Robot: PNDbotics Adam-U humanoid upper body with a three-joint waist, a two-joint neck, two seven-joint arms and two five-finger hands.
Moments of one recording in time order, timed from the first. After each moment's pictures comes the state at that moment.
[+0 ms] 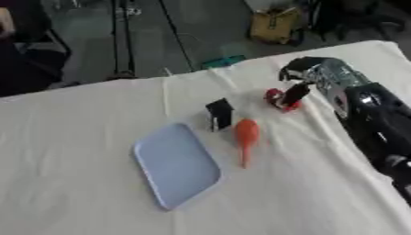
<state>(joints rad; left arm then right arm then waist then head) -0.30 0.49 0.21 -1.99 -0.49 -0.19 0.66 -1.05 -0.43 0.22 -0.80 1.26 -0.01 0.57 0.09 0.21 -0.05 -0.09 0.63</state>
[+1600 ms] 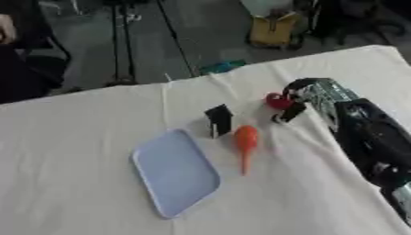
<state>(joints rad) -0.31 0.47 0.21 -1.99 -0.49 -0.19 0.65 -1.07 -0.41 0.13 -0.64 1.33 0.02 0.54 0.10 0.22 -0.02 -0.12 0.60</state>
